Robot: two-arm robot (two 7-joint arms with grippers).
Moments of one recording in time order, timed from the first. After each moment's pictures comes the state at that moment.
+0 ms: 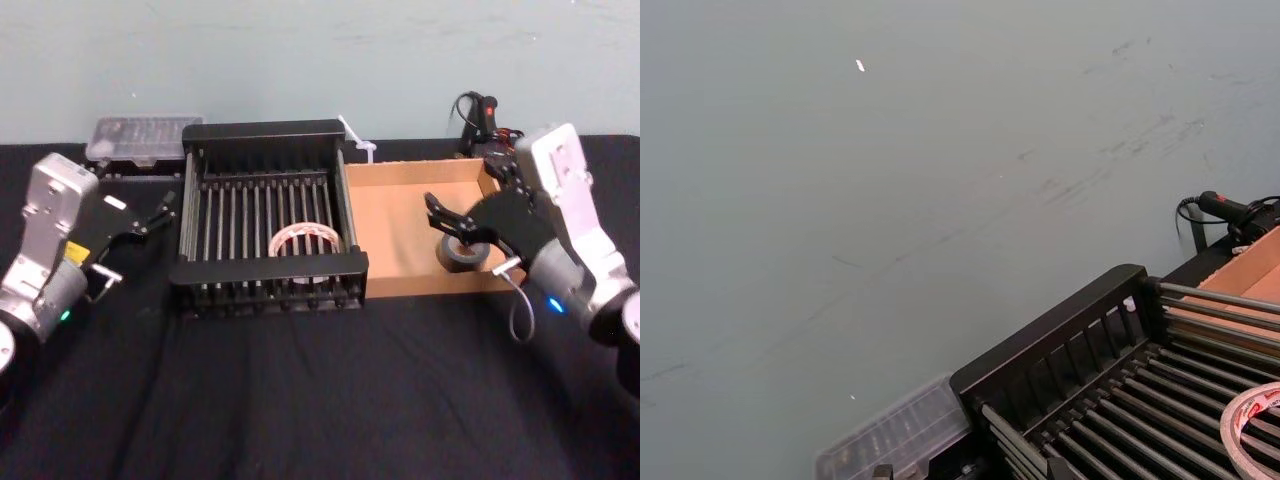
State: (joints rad) left arm -0.20 0.60 0.45 -1.41 -0.25 -0.12 0.03; right arm 0.14 0.37 -0.30 -1.58 0.10 0.14 0.18
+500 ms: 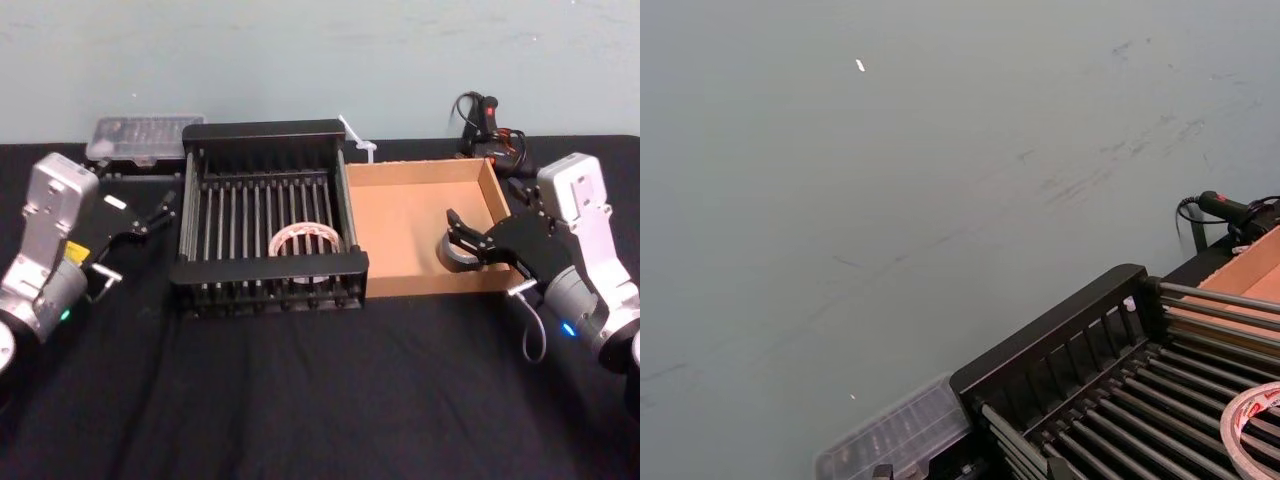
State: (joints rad) left arm -0.20 0.60 0.45 -1.41 -0.25 -0.12 0.03; right arm 0.06 0.35 -0.24 -1.57 0.07 0.08 0.14
